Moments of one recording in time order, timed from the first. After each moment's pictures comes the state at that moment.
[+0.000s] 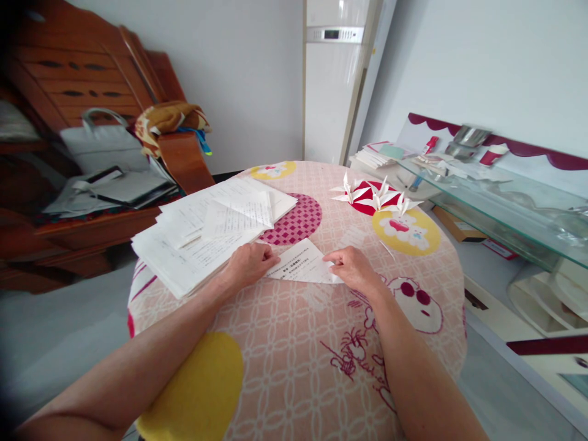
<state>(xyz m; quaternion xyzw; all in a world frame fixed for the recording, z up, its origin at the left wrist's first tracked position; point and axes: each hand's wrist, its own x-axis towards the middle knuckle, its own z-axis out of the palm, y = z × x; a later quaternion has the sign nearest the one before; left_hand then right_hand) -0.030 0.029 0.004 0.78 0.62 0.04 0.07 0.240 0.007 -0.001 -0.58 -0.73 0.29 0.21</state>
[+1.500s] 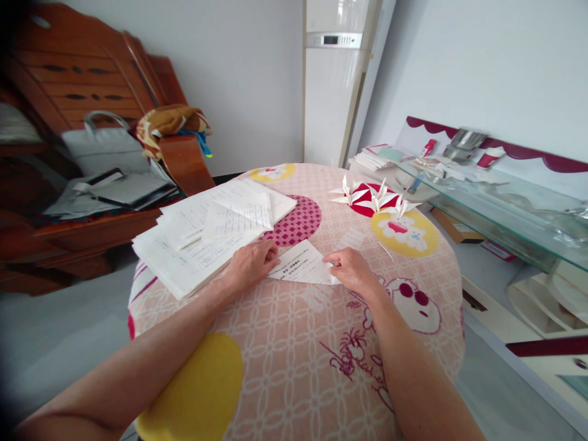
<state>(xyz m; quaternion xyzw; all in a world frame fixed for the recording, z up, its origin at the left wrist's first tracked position) -0.031 0.025 0.003 0.81 0.56 0.14 0.07 0.235 0.004 0.006 -0.60 -0.73 0.27 0.19</state>
